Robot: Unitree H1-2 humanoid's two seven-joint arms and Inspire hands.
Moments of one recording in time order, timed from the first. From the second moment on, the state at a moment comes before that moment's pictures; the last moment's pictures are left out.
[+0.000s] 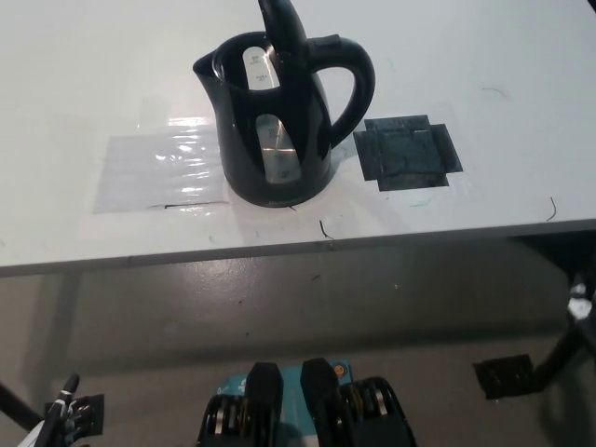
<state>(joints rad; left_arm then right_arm) 0.03 0.36 0.11 0.19 -0.10 0.38 -0.18 -0.11 -0.08 -0.26 -0.03 0.17 -0.05 0.03</state>
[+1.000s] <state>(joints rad) 0.14 0.36 0.09 0.19 -0.10 0.39 -0.22 -1.06 0.06 -0.09 0.27 -0.01 0.44 -0.03</state>
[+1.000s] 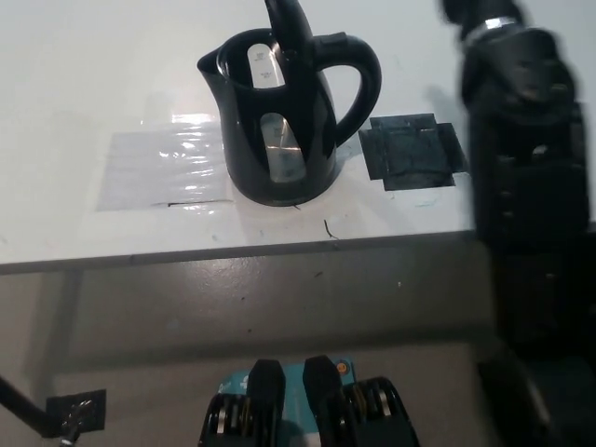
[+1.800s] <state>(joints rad) 0.18 0.36 0.05 0.16 -0.08 0.40 -0.23 -1.13 0.16 -0.06 0.56 -0.02 0.47 -0.11</state>
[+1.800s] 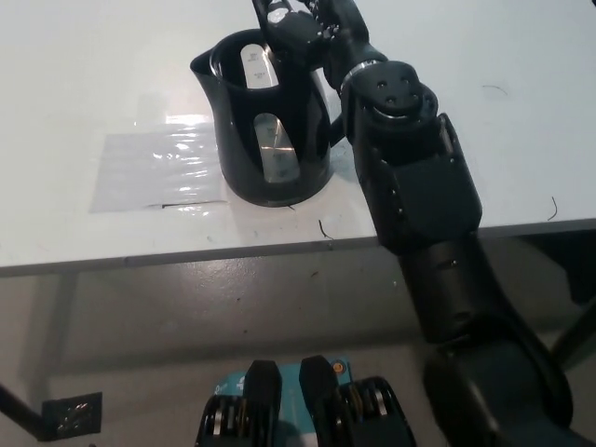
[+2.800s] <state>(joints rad) 0.18 0.36 -0.03 0.15 -0.06 0.42 -0.23 -1.31 0.17 -0.08 0.67 -0.01 0.48 -0.15</state>
